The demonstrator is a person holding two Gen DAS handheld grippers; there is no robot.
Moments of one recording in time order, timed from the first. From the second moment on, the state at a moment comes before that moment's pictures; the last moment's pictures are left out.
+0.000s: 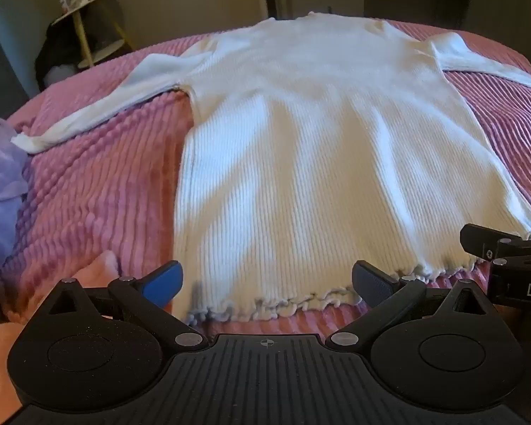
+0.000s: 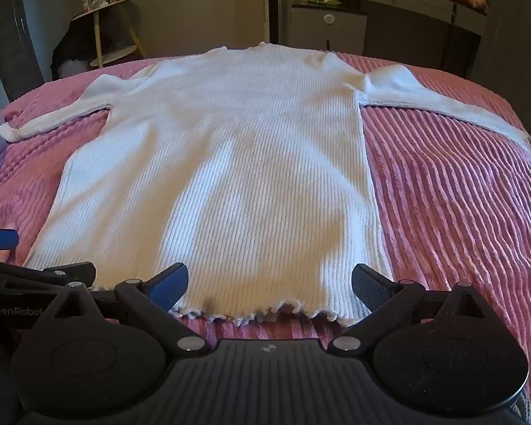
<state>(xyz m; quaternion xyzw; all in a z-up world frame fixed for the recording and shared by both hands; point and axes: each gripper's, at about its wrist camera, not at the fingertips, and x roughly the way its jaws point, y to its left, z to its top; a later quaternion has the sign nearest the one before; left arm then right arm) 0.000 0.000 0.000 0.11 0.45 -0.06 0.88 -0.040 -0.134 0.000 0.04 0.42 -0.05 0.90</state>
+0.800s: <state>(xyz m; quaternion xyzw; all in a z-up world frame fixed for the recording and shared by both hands) 0.003 0.004 -0.003 0.09 0.47 -0.06 0.88 -0.040 -0.134 -0.001 0.04 0.42 -0.05 0.90</state>
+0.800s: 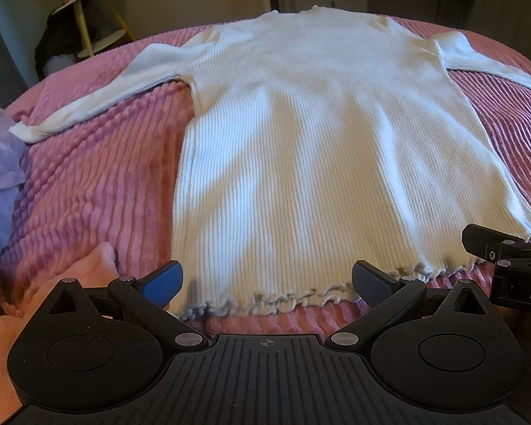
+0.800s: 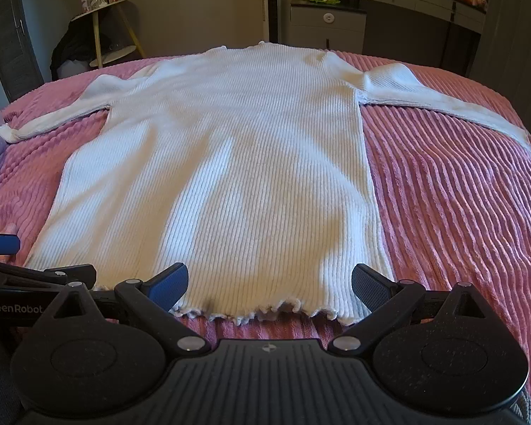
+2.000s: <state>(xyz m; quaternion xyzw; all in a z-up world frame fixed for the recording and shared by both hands) 0.006 0.001 -0.007 0.10 0.48 -0.07 0.87 -0.040 -0.135 -0.003 0.05 0.42 -0.06 0.90</state>
